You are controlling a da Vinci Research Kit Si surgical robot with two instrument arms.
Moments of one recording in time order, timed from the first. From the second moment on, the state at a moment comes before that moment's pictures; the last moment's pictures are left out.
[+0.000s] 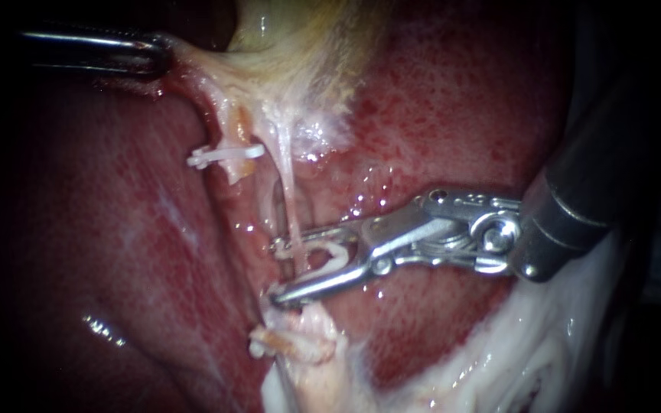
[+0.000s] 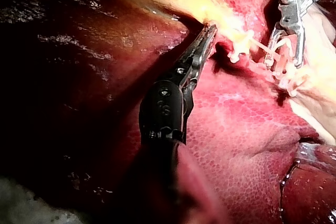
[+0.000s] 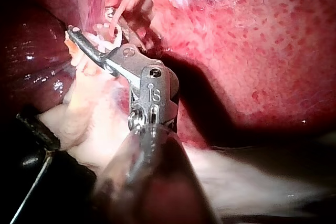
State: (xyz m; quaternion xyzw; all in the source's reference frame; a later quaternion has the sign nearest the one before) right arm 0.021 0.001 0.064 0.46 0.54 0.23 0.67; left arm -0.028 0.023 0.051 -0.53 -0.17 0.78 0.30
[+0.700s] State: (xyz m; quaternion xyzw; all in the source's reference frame) right arm 0.023 -0.001 0.062 0.48 0.55 0.22 0.65; left arm -0.028 0.023 0.051 -0.53 -0.17 0.78 0.29
